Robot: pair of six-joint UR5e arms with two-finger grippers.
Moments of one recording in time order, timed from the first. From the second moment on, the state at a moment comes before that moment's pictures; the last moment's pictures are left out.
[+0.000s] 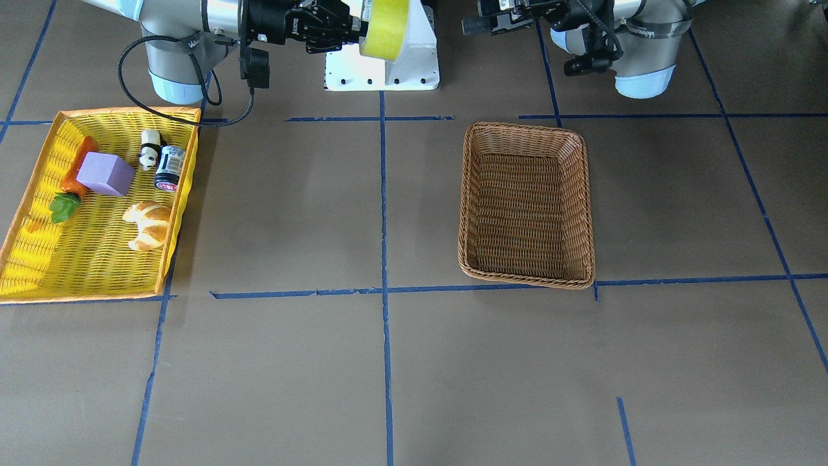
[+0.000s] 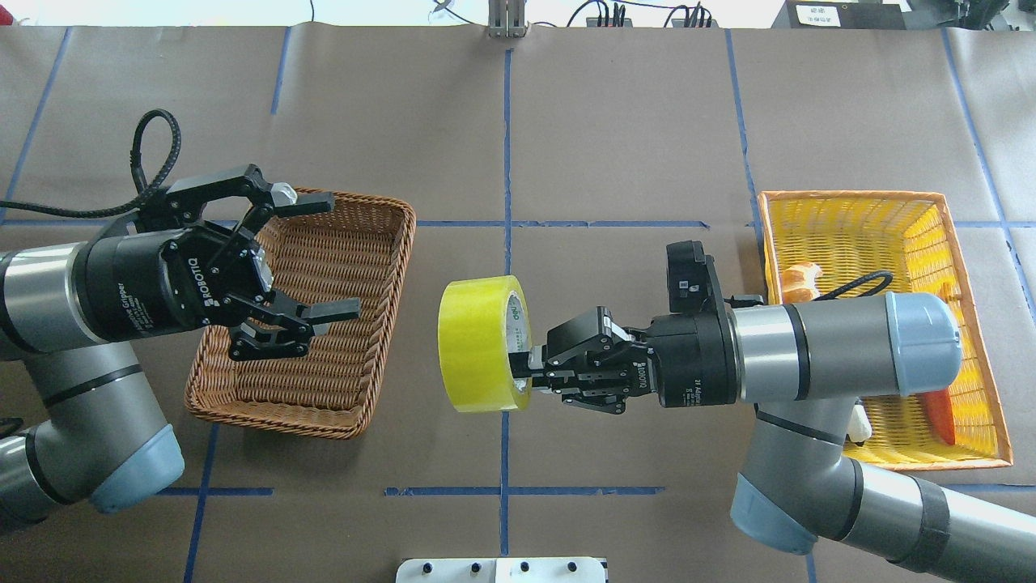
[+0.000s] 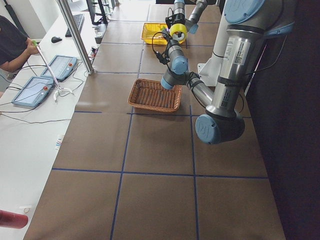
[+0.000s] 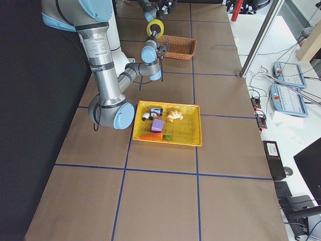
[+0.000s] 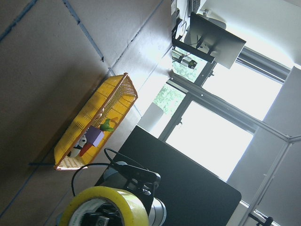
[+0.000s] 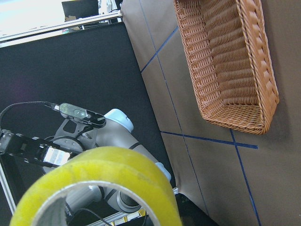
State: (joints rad) left arm -0.58 -1.84 -1.88 -3.33 -1.80 -2.61; right arm 0.45 -1.22 1.81 -0.01 1.95 2.12
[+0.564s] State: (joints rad) left arm -0.53 -1.87 -1.86 -3.33 -1.77 -2.62; right arm 0.38 -1.21 1.81 0.01 1.91 2.13
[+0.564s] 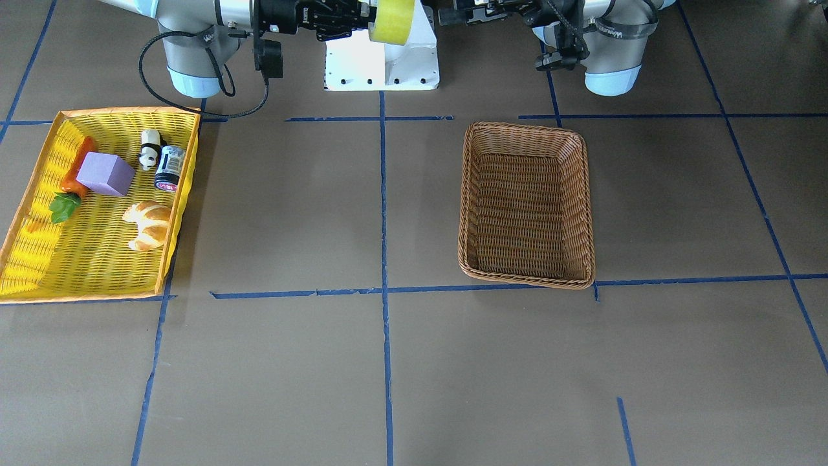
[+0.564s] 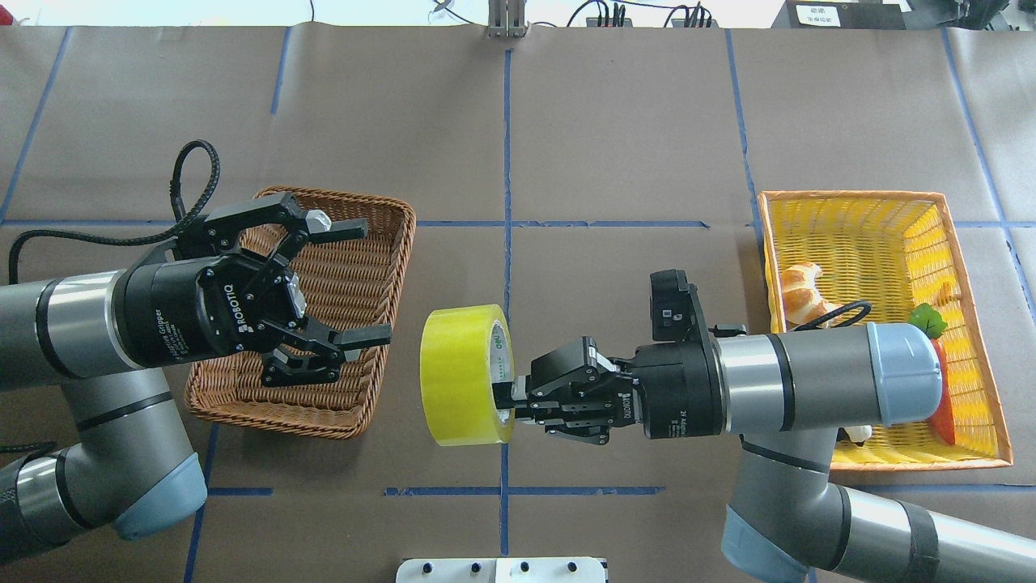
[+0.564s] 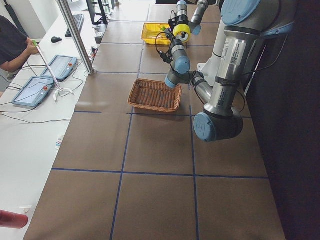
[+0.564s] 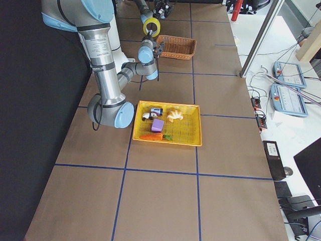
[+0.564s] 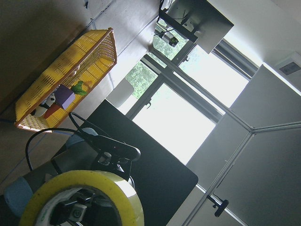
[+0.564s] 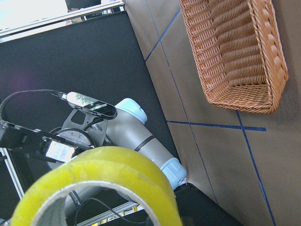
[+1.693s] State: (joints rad) left arm -0.46 -1.91 -1.86 -3.33 -1.76 -2.63; right arm 0.34 -1.20 1.81 0.01 1.85 2.13
